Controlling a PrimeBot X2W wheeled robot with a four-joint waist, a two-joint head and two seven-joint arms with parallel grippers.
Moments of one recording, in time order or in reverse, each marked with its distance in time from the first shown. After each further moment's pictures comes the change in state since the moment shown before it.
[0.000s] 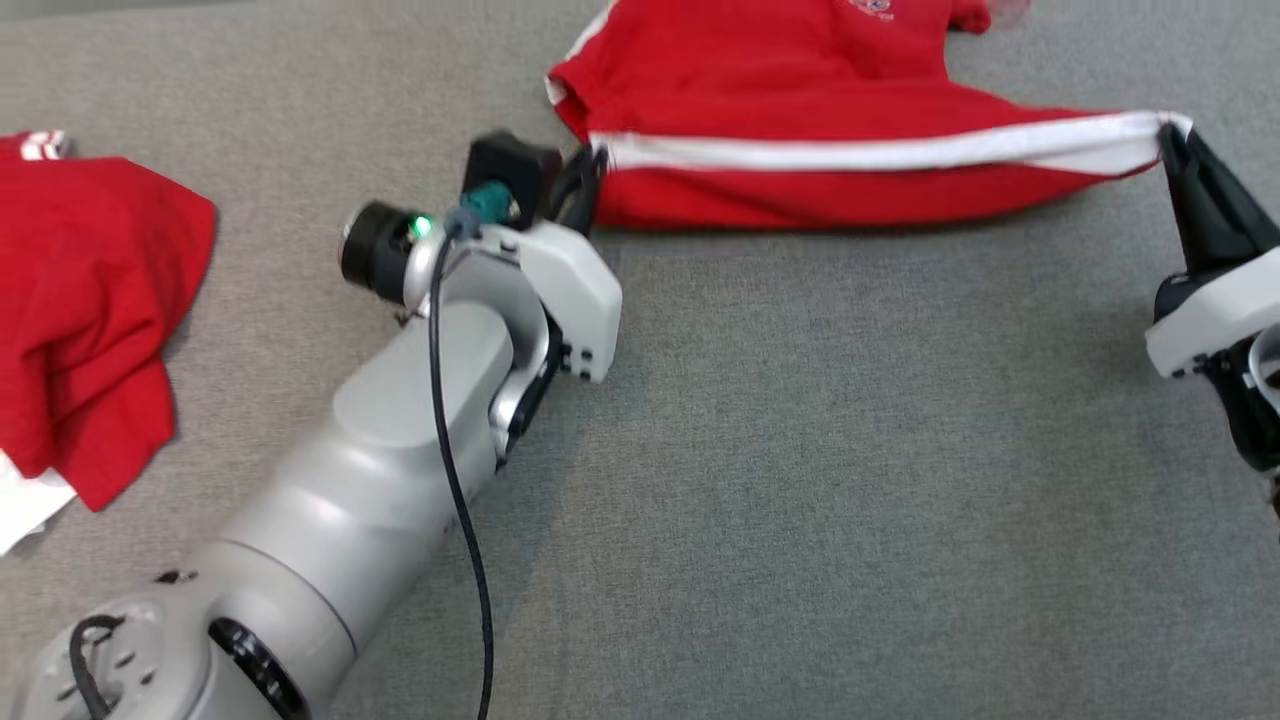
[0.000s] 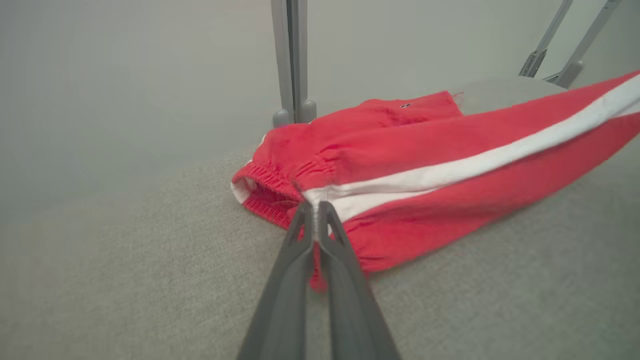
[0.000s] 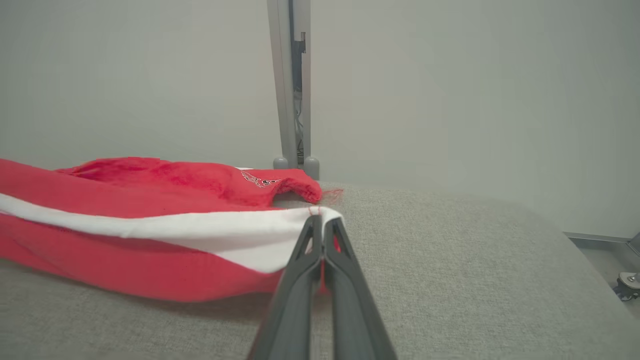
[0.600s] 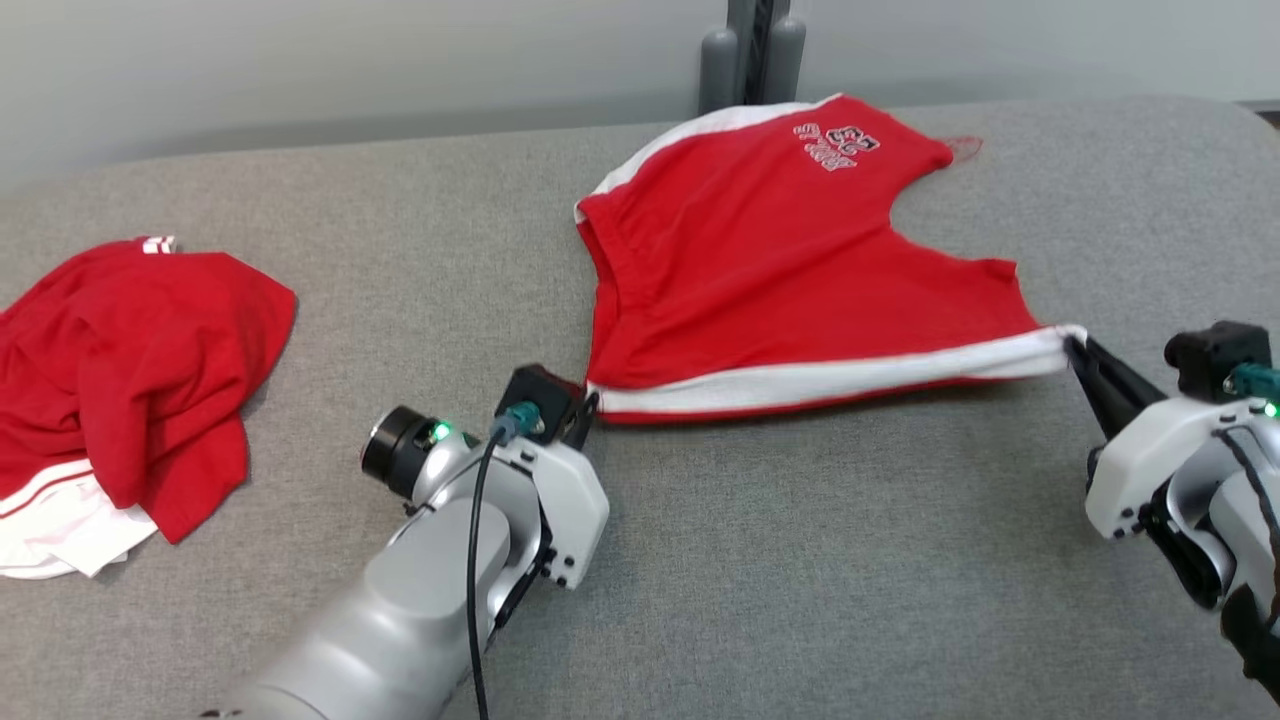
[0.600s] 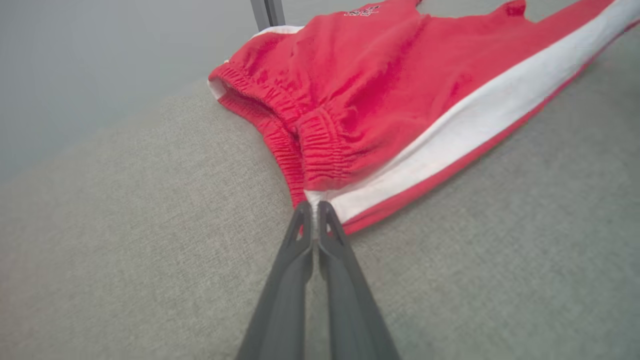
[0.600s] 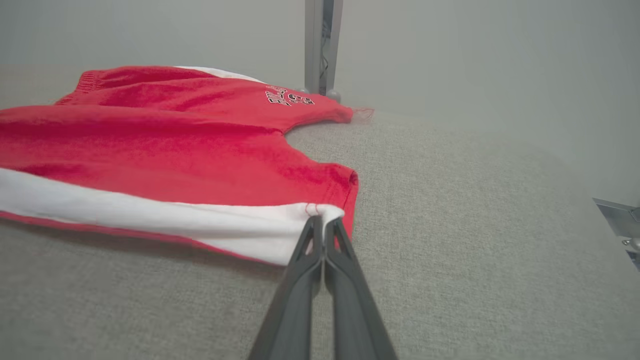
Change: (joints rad) left arm 0.263 -0.002 -0.150 0.083 0.044 -0.048 0.027; right arm 0.070 0.004 0.342 0.214 0.139 0.000 0.000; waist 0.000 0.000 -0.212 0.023
